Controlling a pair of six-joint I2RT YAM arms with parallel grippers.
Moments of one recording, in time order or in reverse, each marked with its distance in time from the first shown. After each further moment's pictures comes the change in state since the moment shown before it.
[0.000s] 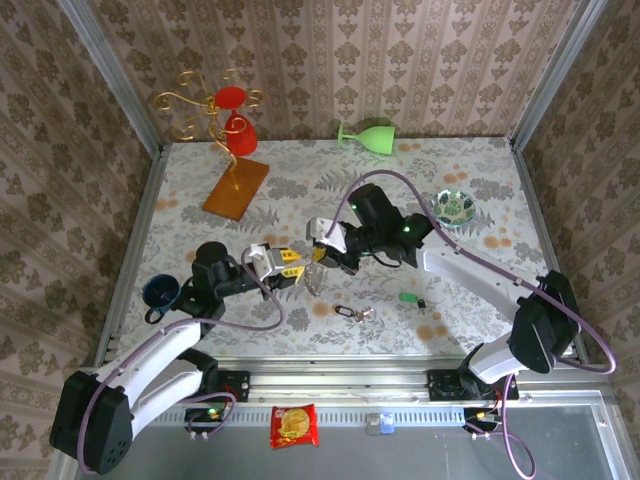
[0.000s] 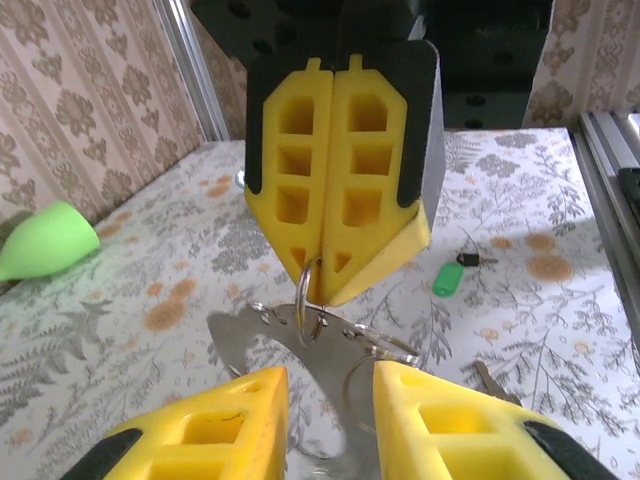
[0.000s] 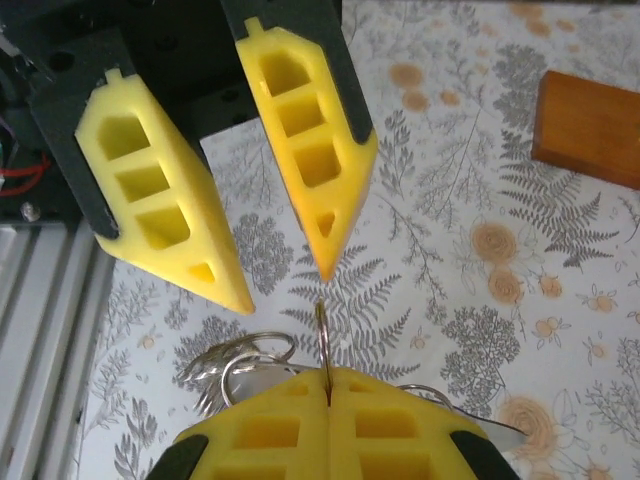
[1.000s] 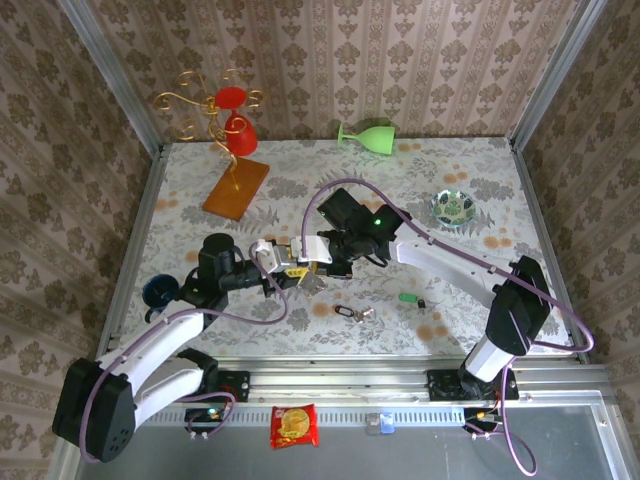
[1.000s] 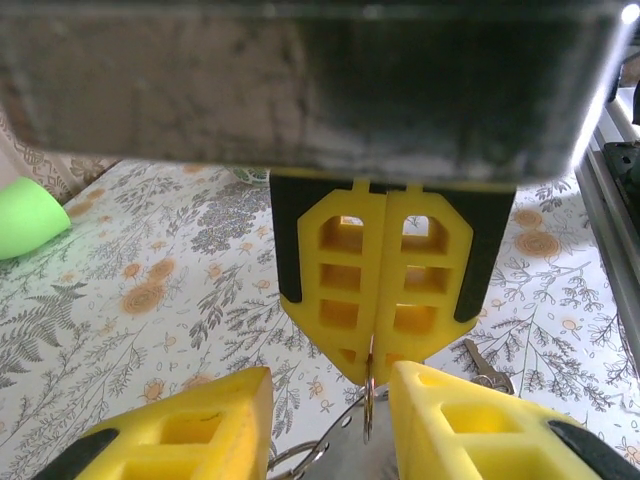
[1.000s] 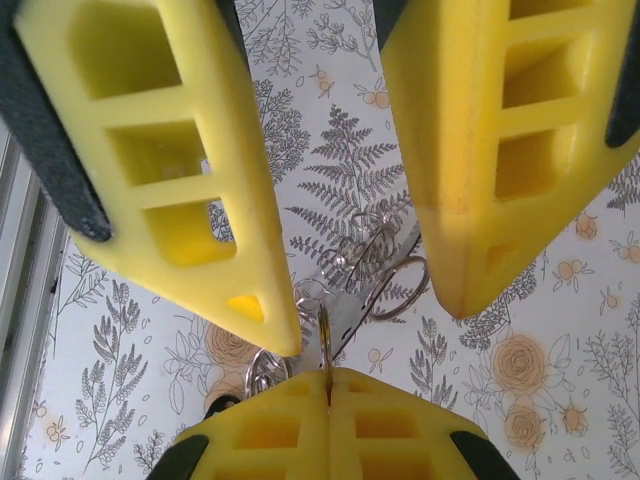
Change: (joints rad) left arm -0.005 0.075 0.064 -0.079 0.020 0.053; right arm 0.095 0.140 0.195 -0.291 0.207 -0.172
